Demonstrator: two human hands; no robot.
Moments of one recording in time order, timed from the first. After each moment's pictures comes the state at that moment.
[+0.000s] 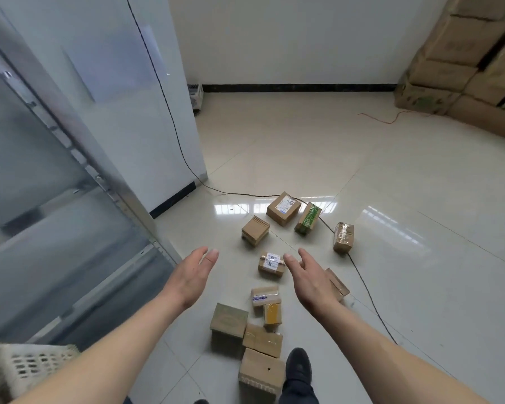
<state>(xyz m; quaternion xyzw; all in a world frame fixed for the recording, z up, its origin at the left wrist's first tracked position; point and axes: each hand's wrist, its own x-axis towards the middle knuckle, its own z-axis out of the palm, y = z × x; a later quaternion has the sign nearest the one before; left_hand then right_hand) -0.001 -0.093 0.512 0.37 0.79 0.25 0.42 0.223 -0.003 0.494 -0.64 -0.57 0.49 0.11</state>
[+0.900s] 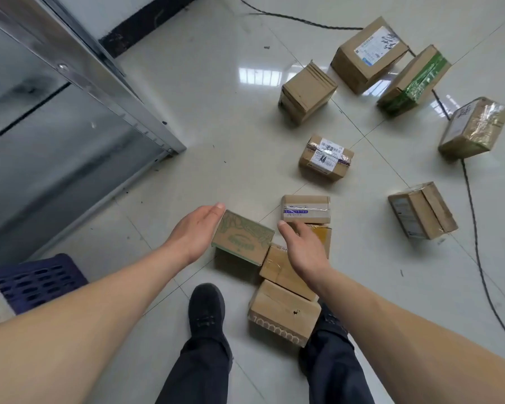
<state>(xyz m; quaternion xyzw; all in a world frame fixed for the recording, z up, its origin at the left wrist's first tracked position) -0.052 -0.061 0.051 0.22 0.83 0.13 0.50 0.138 0.014 0.021 -0.64 -0.52 0.55 -0.07</state>
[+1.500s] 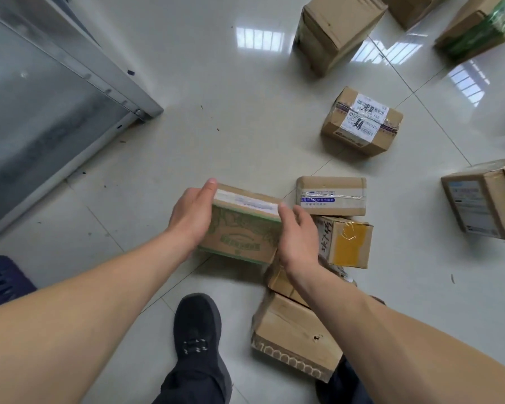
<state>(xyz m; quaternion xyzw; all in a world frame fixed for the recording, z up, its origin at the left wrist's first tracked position) -0.070 -0.055 -0.144 0.07 0.85 0.21 0.48 0.095 -0.006 -0.149 -0.73 -0.38 0.58 0.03</state>
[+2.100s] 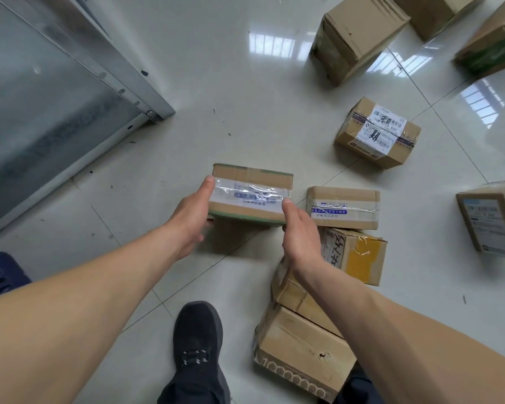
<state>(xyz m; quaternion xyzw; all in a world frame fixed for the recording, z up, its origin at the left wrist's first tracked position) -0.092 -0.055 -0.158 -0.05 0.78 0.27 0.57 0.081 0.010 -0.164 -0.68 -0.43 0.60 0.02</state>
